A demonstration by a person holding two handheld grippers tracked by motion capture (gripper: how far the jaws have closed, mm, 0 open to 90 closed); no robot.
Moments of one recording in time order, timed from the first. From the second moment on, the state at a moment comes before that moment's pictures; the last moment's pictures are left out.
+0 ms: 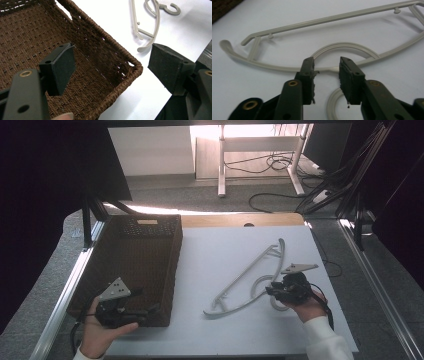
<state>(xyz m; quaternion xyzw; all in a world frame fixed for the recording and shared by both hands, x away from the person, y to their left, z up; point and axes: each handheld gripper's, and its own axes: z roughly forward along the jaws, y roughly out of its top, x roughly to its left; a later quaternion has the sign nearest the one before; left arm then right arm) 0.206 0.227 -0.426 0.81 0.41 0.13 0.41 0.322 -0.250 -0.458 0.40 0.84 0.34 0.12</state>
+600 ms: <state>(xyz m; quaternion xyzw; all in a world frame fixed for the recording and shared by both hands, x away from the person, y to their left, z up) 0.207 0.225 -0.428 0.81 0.41 0.13 0.40 0.371 -0.212 -0.486 0.39 0.89 0.22 0.07</state>
